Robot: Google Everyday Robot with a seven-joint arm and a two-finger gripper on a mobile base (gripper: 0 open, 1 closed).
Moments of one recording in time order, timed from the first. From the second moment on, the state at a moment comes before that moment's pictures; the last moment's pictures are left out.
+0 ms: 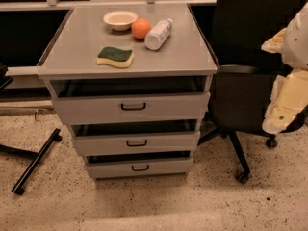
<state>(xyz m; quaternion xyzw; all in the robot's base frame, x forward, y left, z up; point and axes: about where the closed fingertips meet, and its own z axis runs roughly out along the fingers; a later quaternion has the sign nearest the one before) 0.438 -0.216 0.973 -0.60 0.78 -0.03 0.16</state>
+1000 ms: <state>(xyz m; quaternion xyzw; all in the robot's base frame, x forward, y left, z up) 0.436 -0.165 0.839 -0.60 0.77 0.06 0.18</state>
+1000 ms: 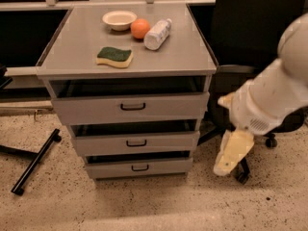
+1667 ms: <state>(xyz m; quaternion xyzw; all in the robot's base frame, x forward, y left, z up) 0.426 -0.133 0.724 -0.59 0.78 0.12 0.16</state>
